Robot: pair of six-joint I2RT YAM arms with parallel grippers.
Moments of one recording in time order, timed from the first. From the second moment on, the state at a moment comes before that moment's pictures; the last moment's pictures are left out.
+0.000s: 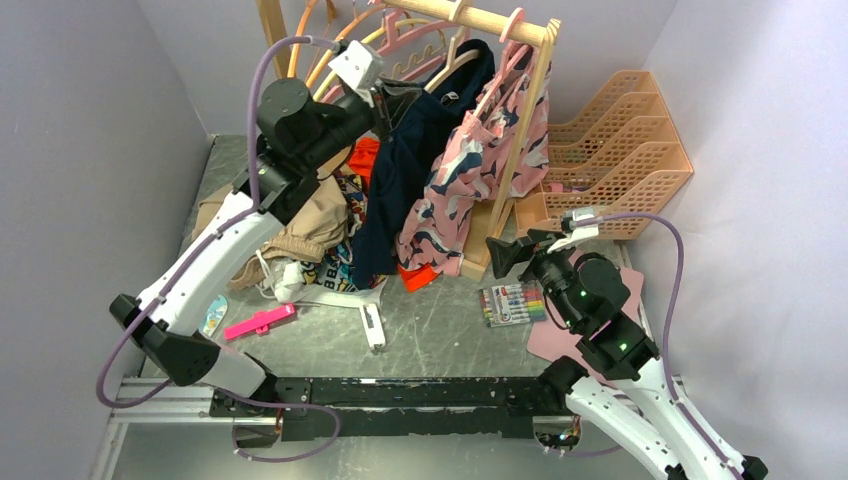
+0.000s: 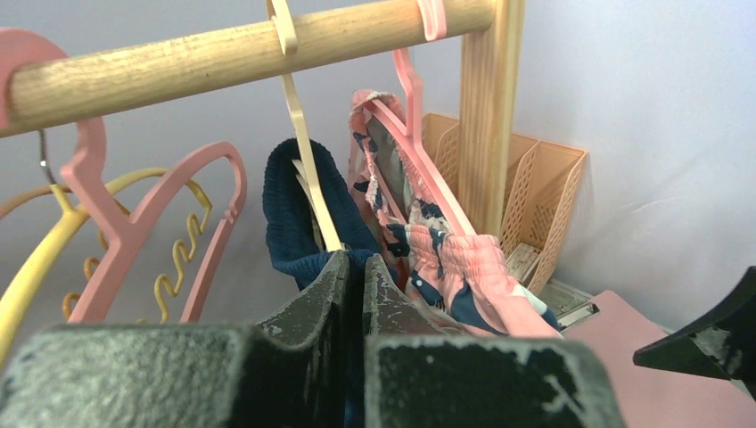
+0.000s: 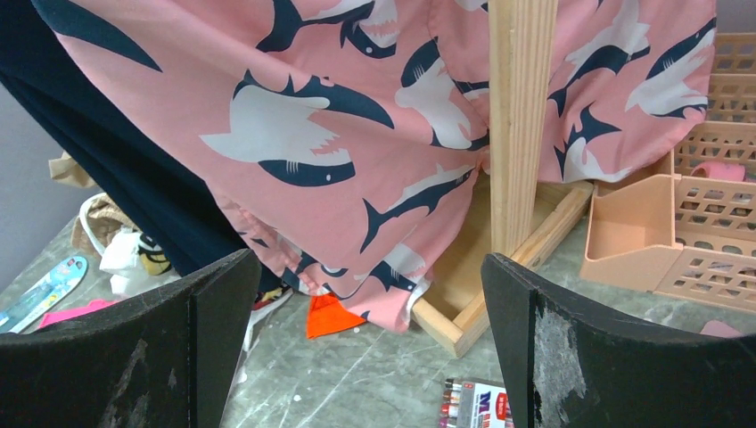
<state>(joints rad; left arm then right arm) -0.66 1.49 1.73 0.00 0.23 0.03 0.65 0.48 0.71 -0.26 0.26 0.24</state>
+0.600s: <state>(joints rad) -0.66 1.37 1.62 -0.04 0.22 0.06 0.65 0.50 0.71 -0.26 0.26 0.24</state>
